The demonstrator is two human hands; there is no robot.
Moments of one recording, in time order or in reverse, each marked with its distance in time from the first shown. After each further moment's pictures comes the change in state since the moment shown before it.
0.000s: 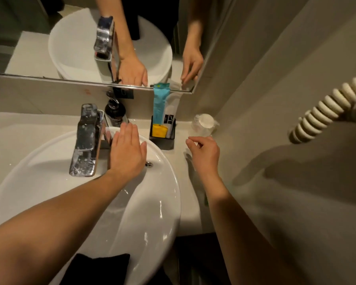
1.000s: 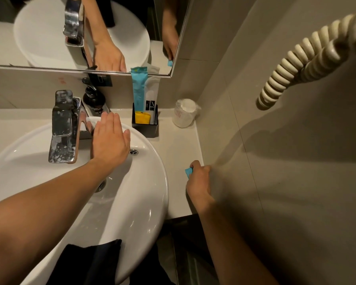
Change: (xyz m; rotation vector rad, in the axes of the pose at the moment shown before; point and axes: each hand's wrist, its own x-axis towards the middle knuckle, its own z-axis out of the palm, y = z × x) left_hand -0.001 -0.001 -0.005 -0.022 0.039 0.032; right_hand -0.081 0.094 -0.018 -0.351 -0.238 0.290
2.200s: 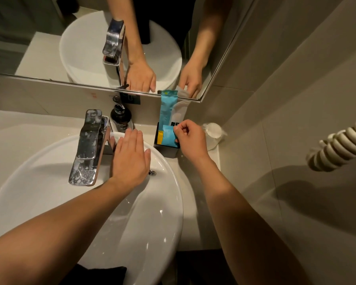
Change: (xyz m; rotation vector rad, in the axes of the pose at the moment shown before) left_hand 0.001 0.002 0.004 0.031 -0.005 -0.032; right_hand 0.085 -0.183 -0.024 0.427 -0.021 -0.446
